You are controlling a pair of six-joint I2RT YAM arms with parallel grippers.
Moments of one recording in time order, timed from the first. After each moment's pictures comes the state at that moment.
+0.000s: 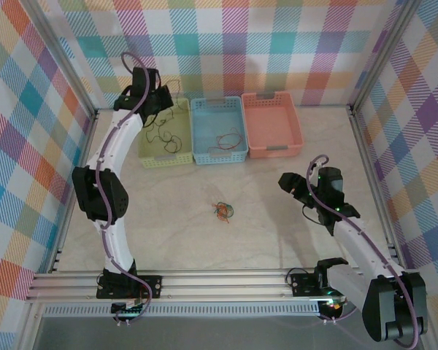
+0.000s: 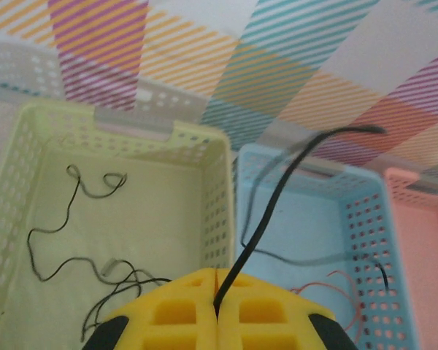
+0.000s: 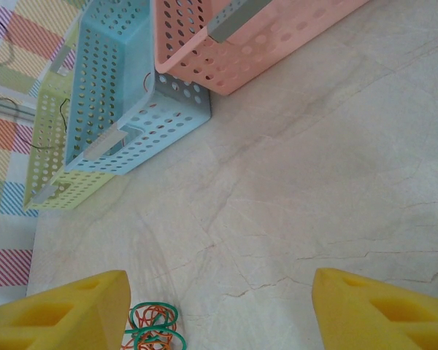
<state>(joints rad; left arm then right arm) -0.17 1.98 1.98 -0.64 -0.05 -0.45 0.15 0.96 0.49 -0.10 -0.37 0.70</state>
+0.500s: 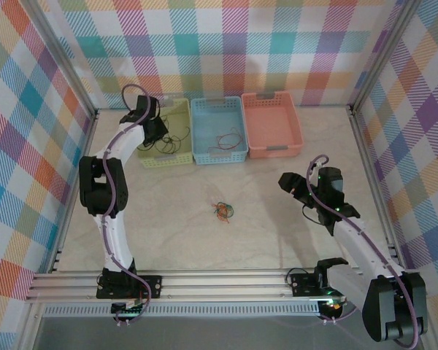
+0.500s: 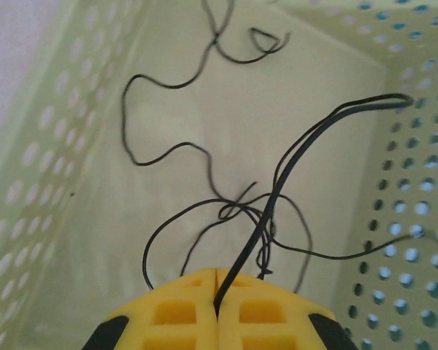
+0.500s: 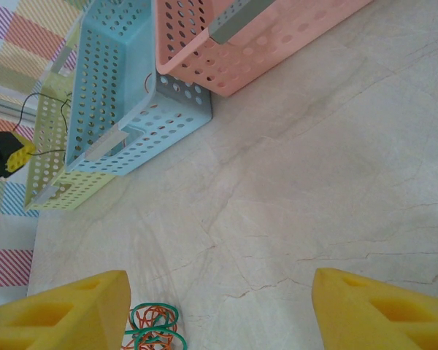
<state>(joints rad) -0.10 2.05 1.70 -0.61 -0.09 -0.63 0.15 0.96 0.49 -0.10 -0.37 0.70</state>
